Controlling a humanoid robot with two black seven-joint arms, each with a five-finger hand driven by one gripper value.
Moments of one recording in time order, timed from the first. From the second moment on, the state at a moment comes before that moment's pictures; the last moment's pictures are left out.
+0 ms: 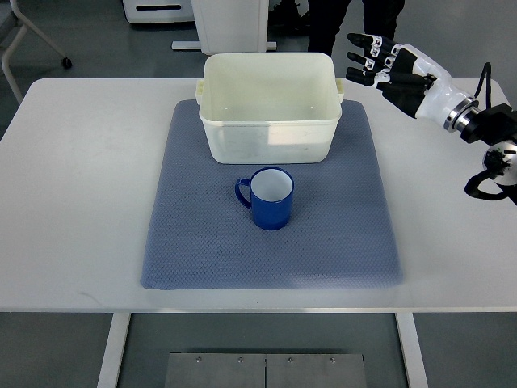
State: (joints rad) left arm -0.02 0.00 -0.59 -0.14 0.30 -0.04 -0.01; right arm 0.89 -0.47 0.65 1.10 -0.25 0.24 0.11
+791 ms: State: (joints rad) left arm -0.02 0.00 -0.59 -0.14 0.30 -0.04 -0.01; right arm 0.92 -0.48 0.54 1.22 -0.44 0.39 0.11
